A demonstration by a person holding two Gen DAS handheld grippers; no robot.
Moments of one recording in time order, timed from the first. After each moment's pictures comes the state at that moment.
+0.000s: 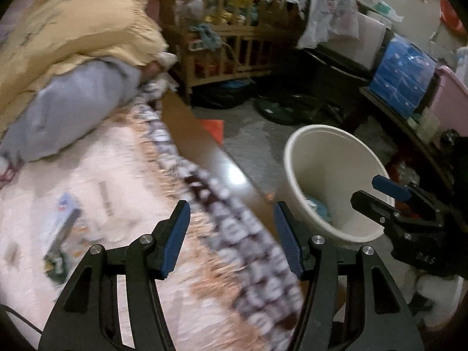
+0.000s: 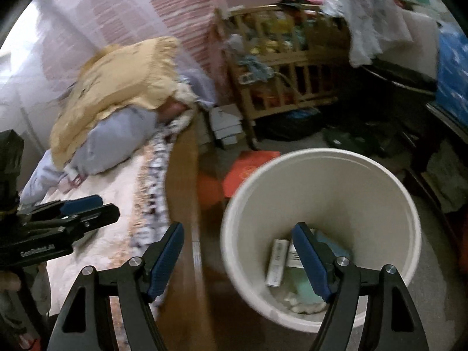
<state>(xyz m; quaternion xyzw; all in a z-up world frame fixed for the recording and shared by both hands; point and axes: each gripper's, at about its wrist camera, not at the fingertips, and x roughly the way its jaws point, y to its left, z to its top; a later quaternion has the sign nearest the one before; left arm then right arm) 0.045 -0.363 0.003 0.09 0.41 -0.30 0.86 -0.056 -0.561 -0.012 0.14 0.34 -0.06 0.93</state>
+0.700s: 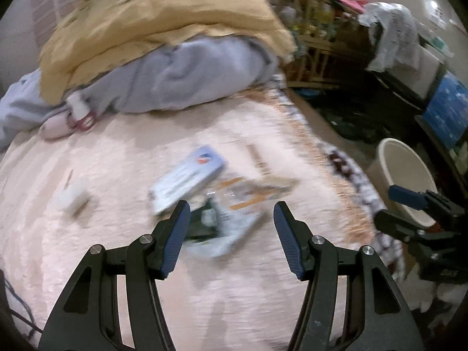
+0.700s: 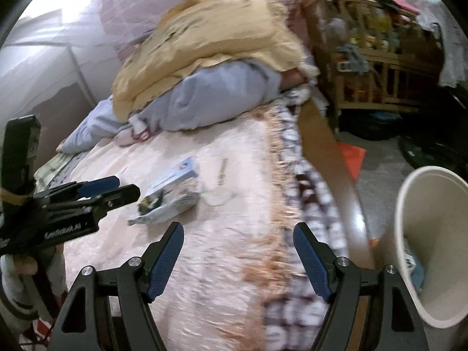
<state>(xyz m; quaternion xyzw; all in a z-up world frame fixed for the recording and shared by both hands) 0.072 -0.174 -0.008 0.05 0.42 -0.17 0.89 0.009 -0.392 -0.016 0.10 0.38 0.10 0.91</state>
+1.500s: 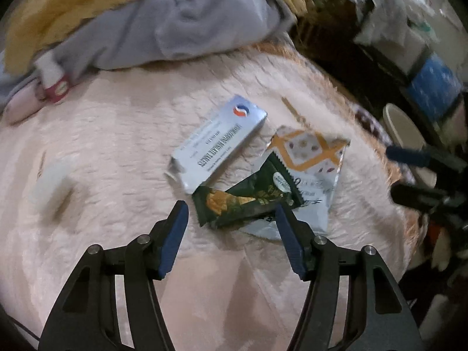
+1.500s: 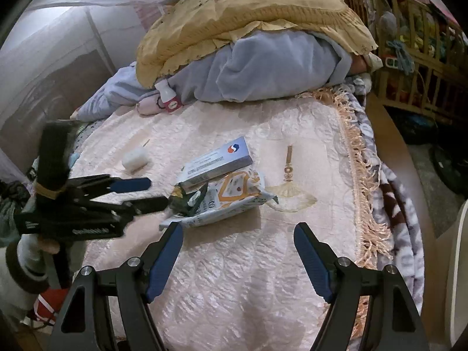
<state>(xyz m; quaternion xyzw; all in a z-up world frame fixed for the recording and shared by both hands) 0.127 -0.121 -0.079 0.07 0.49 -0.27 0.83 0.059 -0.312 -0.036 0.06 0.43 0.15 0.89</state>
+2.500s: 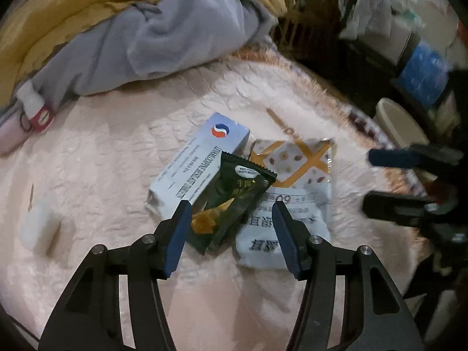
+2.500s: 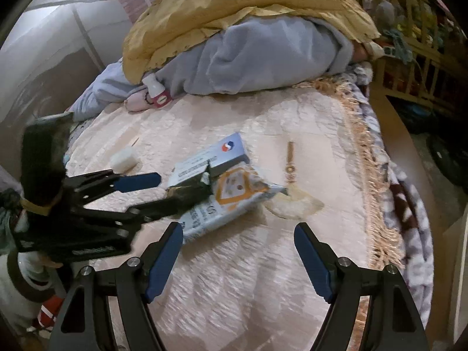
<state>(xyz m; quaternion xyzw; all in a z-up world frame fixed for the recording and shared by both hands) 0.138 -0.147 -0.078 0.10 0.46 -0.29 0.84 0.083 -0.306 -0.046 0.07 0.45 0.13 0.88</state>
